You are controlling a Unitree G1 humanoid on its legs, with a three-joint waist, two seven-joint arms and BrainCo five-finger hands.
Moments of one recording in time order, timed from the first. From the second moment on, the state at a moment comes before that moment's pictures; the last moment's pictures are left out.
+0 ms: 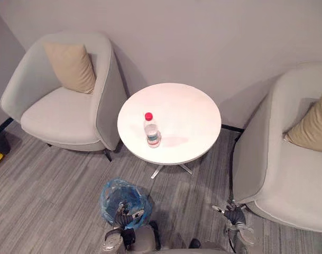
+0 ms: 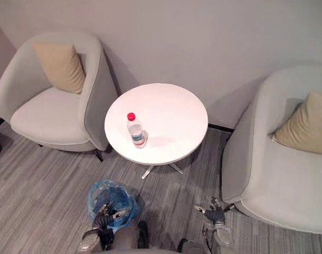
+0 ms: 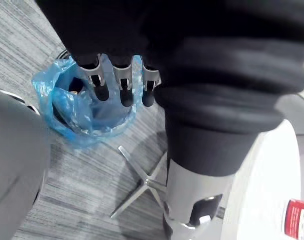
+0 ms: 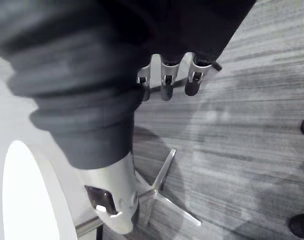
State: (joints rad) left arm 0.14 0.06 -0.03 0.81 -0.26 -0.18 0.09; right arm 0.11 -0.10 -0.07 0.76 0.23 -0.15 -0.09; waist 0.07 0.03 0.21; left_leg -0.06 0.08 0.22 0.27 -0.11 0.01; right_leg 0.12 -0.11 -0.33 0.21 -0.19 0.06
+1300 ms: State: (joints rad) left arm 0.20 0.08 -0.03 0.85 -0.26 -0.18 0.09; right arm 0.18 -0.11 -0.02 0.38 0.10 -0.18 -0.09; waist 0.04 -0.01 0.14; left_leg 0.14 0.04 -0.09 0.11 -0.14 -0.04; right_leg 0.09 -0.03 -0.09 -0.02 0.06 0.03
